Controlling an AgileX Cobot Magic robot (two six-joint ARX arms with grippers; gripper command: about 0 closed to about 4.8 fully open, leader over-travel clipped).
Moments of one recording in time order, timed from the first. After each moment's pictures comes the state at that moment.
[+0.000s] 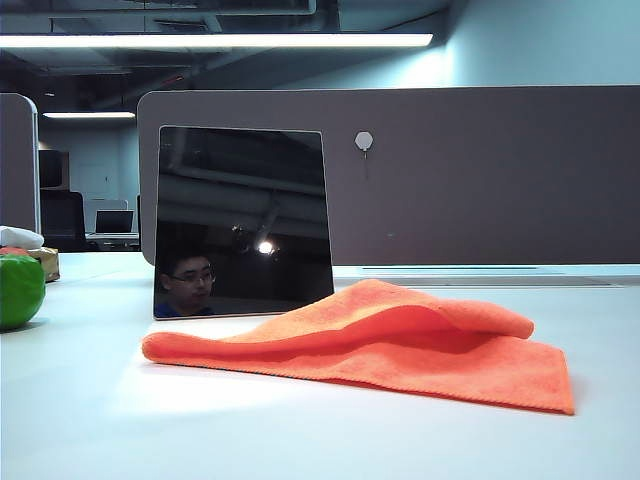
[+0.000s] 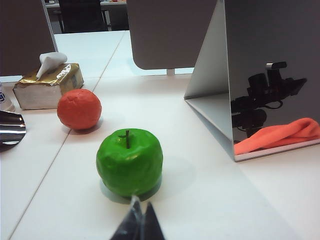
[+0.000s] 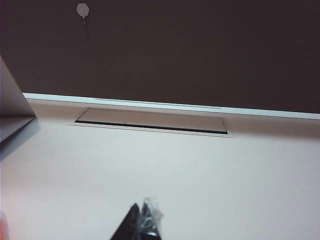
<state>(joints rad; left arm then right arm) -0.05 0.00 0.01 -0.04 0.00 0.07 -0.14 0.00 0.01 0.08 -0.21 -0.03</state>
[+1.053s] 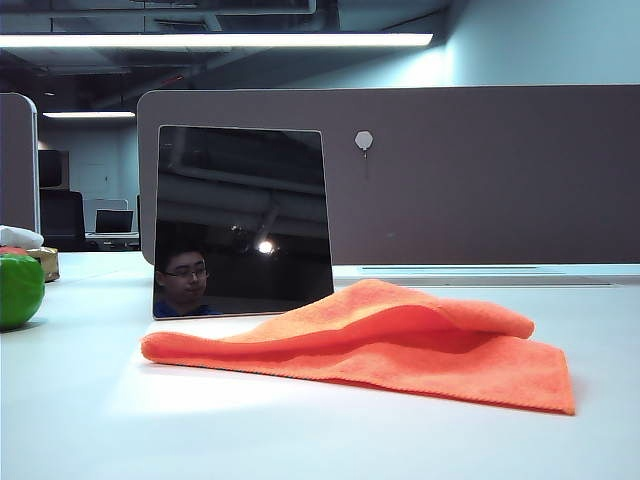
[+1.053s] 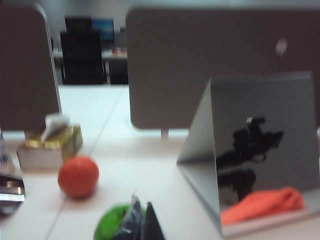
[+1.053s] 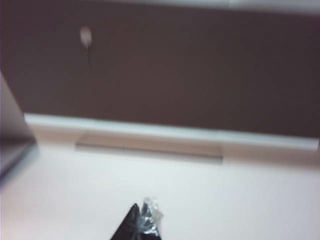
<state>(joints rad) -0.05 0.00 0.09 0.08 0.02 0.02 -0.14 0.00 0.09 0.10 -0.21 -0.03</state>
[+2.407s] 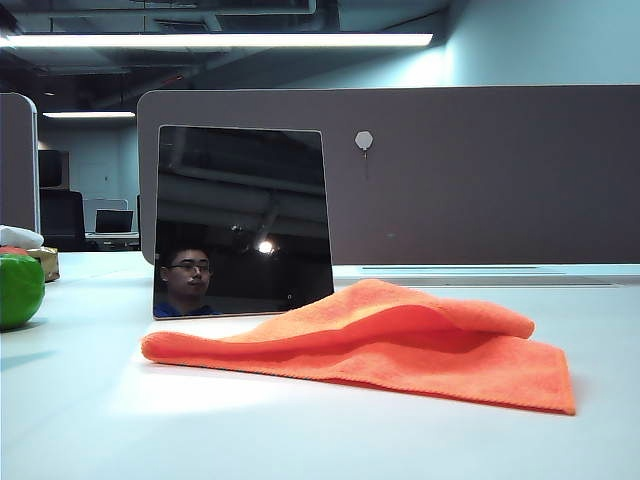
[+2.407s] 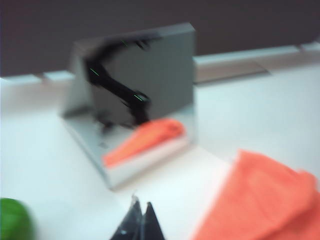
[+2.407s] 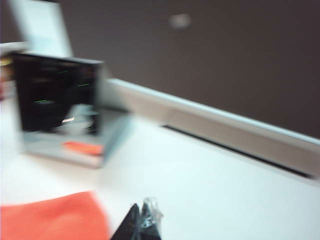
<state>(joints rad) -0.07 0.59 0.58 -0.24 0.46 0.02 -0.11 0.66 0.91 -0.45 -0.55 -0.17</state>
